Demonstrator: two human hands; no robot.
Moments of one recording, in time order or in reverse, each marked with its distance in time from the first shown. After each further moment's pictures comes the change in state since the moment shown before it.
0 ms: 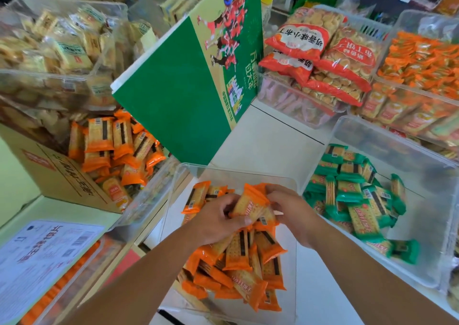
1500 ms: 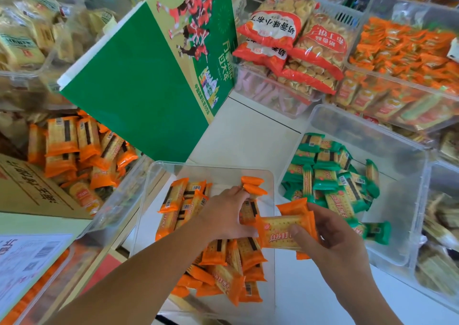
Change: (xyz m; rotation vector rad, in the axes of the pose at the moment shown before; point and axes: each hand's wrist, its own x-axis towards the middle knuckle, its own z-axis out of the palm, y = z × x) left_hand 0.054 0.013 0.052 0.783 -0.080 0.185; right_hand -0.113 0.053 -0.050 -0.001 0.487 -0.272
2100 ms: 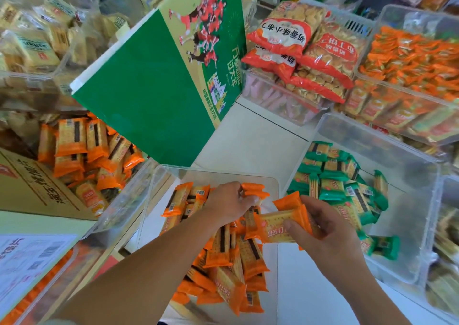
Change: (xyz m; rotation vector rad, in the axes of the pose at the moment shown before) left_hand 0.028 -0.003 -0.016 -0.311 0.174 -0.299; right_hand 0.030 -0.013 0.010 -0.112 -0.067 -0.096
